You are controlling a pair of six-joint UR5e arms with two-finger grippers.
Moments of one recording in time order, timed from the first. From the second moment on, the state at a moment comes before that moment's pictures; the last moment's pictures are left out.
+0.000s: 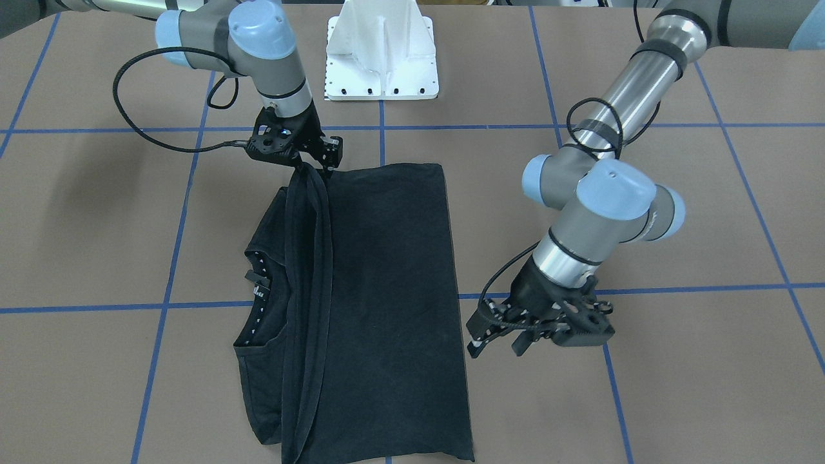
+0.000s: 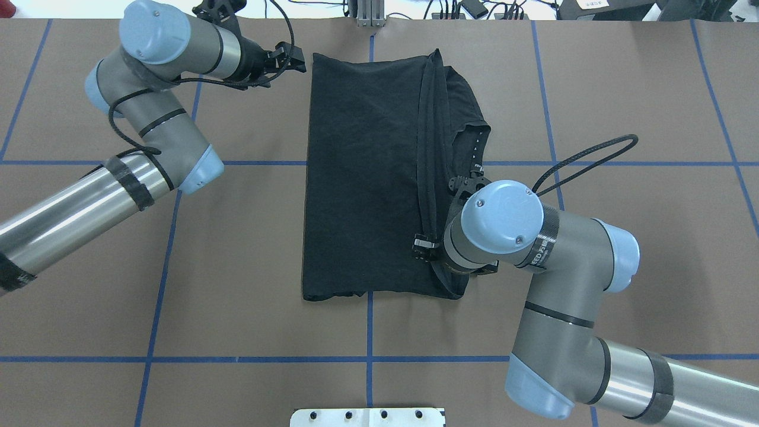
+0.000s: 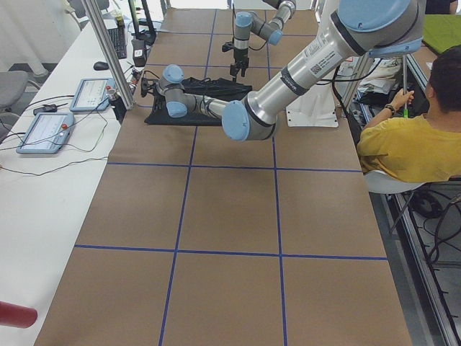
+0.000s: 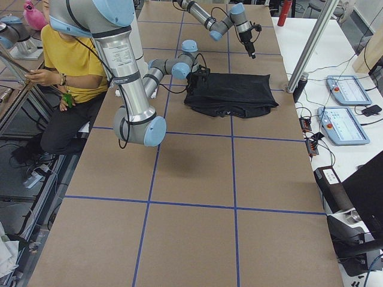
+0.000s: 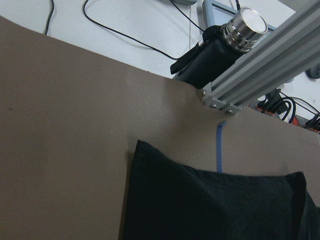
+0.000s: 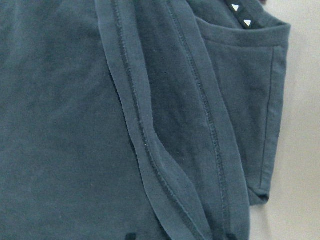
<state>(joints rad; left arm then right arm) -0.86 -2.31 -1.16 -2.49 -1.92 -1.37 0.42 -1.10 1.88 -1.57 1.78 1.46</state>
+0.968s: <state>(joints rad) -0.86 -2.23 -1.21 -2.48 -1.92 -1.39 0.27 -1.10 1.89 -1.67 1.55 0.92</state>
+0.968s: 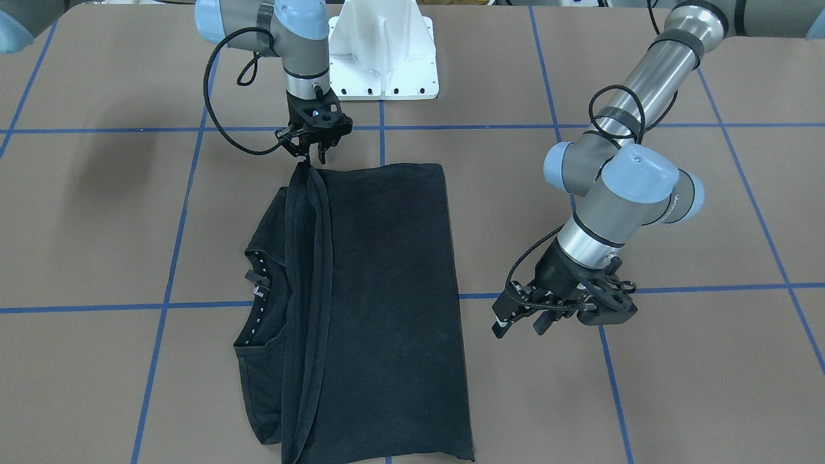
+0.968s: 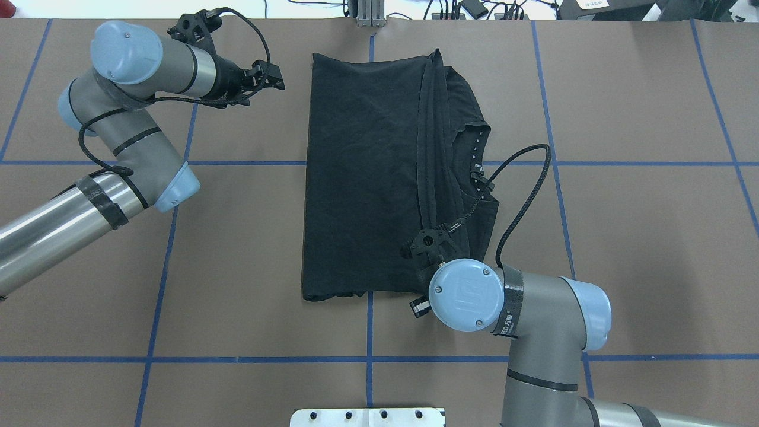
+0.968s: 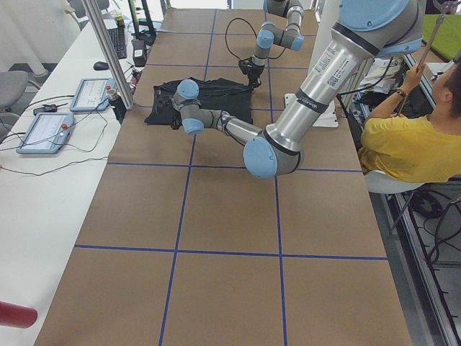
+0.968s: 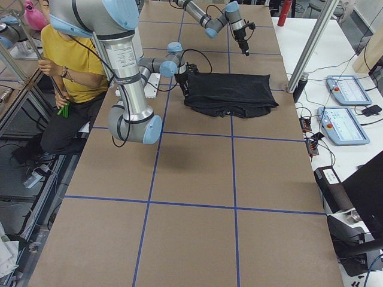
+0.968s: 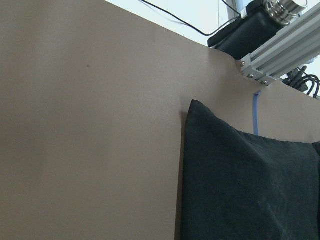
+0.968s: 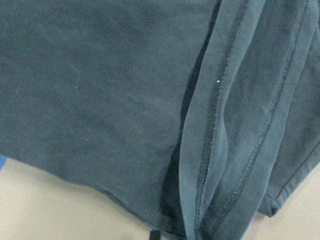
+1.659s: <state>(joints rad) -0.85 -2.22 -1.21 -2.49 -1.92 -1.40 0.27 -1.10 1.87 -1.67 1.52 0.88</state>
